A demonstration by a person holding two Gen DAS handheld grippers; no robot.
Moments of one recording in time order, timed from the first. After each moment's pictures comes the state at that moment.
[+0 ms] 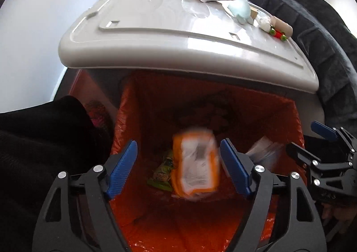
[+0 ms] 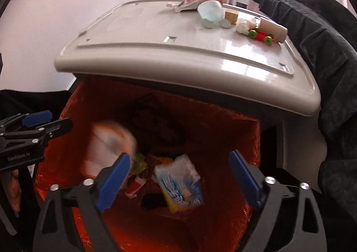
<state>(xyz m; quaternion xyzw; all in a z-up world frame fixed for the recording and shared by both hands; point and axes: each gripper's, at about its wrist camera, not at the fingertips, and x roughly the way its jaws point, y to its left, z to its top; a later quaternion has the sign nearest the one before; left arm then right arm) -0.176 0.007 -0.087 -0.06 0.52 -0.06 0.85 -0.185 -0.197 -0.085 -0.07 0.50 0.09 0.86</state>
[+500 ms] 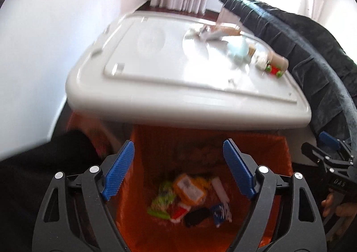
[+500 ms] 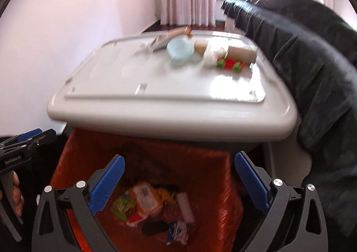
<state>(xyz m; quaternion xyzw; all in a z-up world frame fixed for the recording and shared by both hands) -0.144 0.017 -0.037 -0.07 0.44 -0.06 0.89 -0.162 -0.238 -0.034 -0.01 0.43 0.05 0.90</state>
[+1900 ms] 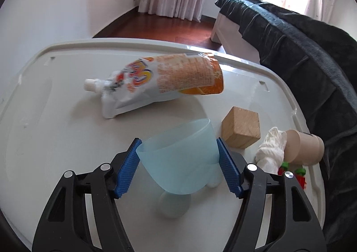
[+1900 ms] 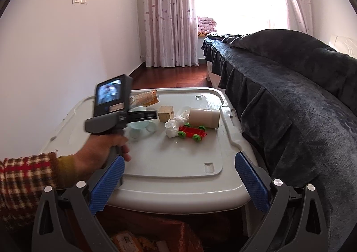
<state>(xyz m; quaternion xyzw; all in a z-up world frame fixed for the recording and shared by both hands) 0.126 -0.142 -0.073 -0.09 0.43 -0.04 0.90 -0.117 -0.306 0.028 0.01 0.31 0.01 0.95</state>
